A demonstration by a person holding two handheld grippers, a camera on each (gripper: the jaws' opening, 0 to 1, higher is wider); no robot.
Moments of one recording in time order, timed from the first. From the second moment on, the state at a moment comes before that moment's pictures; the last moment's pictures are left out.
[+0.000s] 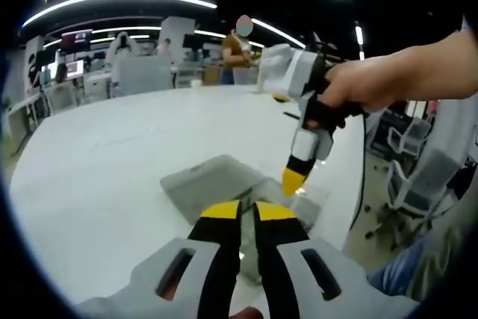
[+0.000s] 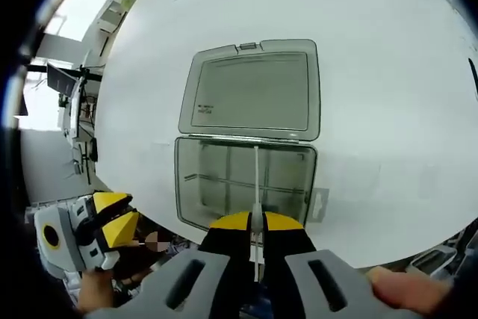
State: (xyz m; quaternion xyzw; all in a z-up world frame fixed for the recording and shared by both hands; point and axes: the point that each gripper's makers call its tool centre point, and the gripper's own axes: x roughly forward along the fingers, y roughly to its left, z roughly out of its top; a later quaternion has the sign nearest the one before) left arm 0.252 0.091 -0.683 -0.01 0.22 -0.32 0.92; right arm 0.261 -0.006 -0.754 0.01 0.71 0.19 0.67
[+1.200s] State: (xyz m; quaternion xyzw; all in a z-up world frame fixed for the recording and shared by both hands) left arm 0.257 0.100 -0.683 -0.01 0.21 -0.32 0.92; right arm 0.261 -0.003 -0.767 0.01 0.73 0.17 0.66
